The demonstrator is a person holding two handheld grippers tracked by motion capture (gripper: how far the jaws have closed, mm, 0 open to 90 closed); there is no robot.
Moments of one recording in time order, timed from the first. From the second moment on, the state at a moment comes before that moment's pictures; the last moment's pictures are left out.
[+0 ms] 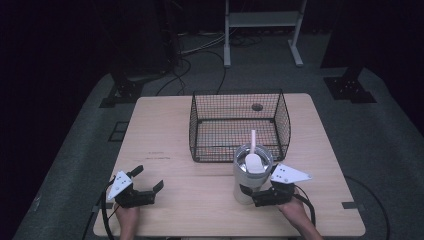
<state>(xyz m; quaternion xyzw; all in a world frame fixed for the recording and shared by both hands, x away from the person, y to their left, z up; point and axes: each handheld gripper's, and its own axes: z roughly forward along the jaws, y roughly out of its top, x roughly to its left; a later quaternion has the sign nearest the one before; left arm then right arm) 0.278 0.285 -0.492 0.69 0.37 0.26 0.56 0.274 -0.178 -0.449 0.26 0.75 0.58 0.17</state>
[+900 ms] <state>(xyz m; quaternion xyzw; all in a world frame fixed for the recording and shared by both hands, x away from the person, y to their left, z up) 0.278 0.285 -0.492 0.69 0.37 0.26 0.56 0.297 -0.166 -0.390 0.23 0.75 0.59 0.17</state>
